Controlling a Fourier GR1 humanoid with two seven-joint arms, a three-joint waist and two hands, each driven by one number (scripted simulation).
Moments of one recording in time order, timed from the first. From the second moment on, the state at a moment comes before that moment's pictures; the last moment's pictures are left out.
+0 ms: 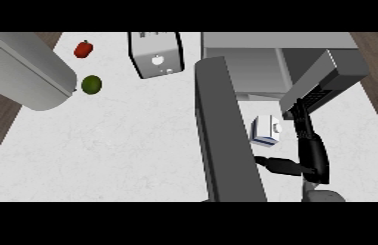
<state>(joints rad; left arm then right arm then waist) 0.46 0.04 0.36 -2.34 0.37 -0.31 0.03 -0.03 -0.08 -0.05 -1.30 0.08 -0.11 -0.45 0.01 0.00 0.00</state>
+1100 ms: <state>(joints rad) 0.47 0.02 0.42 -2.34 0.42 -0.38 0.04 -0.34 -0.13 -0.20 -0.52 0.09 -0.11 -0.91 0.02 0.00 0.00</state>
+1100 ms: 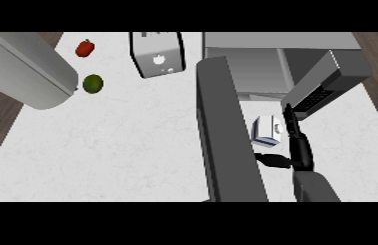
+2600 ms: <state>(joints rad) 0.50 0.03 0.46 -2.32 0.47 -0.42 0.02 -0.50 -0.22 -0.18 -0.33 0.12 0.09 -1.07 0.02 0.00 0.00</state>
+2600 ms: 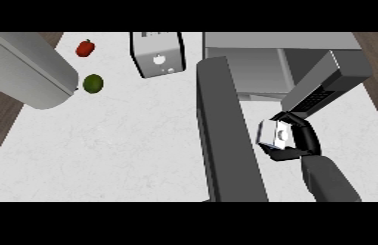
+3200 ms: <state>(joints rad) 0.53 0.02 0.50 -2.31 0.49 -0.44 0.01 -0.47 -0.12 -0.11 -0.70 0.10 0.08 -0.87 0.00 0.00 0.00</state>
